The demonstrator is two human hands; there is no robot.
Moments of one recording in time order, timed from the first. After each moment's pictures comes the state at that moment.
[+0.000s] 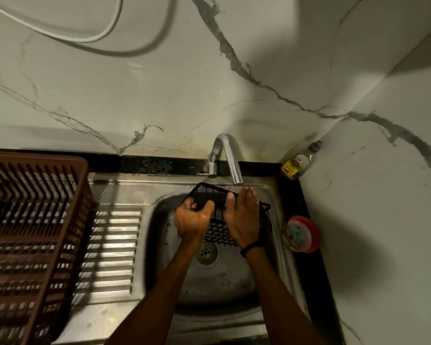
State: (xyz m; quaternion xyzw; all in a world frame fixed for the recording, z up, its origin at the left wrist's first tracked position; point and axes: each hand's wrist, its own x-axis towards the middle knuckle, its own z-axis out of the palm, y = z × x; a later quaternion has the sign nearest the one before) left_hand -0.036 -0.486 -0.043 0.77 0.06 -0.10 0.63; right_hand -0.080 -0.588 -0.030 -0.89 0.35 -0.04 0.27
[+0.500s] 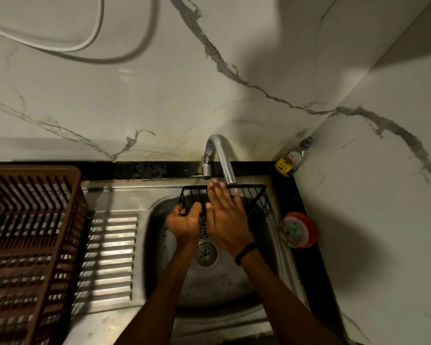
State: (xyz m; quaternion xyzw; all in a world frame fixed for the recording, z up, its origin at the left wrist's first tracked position) left_hand -0.040 -0.486 -0.037 0.71 0.14 -0.09 0.69; right_hand -0.084 -0.575 -0.029 -0.97 0.15 -0.08 0.17
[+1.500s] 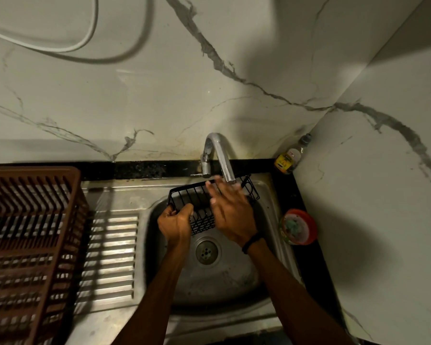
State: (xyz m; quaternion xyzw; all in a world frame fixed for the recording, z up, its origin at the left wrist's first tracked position) left_hand -0.033 -0.468 -0.029 0.68 0.19 -0.10 0.70; right_hand -0.081 -0.606 -0.043 -0.98 0.11 -0.08 0.15
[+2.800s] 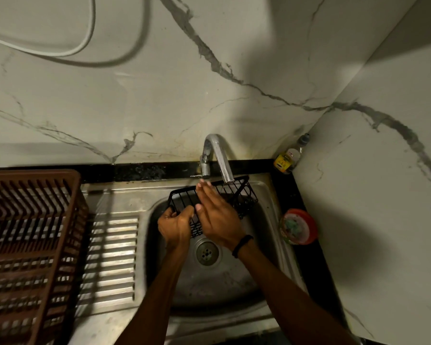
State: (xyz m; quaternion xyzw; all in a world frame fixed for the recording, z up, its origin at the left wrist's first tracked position) left_hand -0.032 -0.469 -0.025 0.68 0.21 -0.15 0.69; right_hand -0.072 -0.569 -0.044 -0.96 0.06 -0.10 0.24
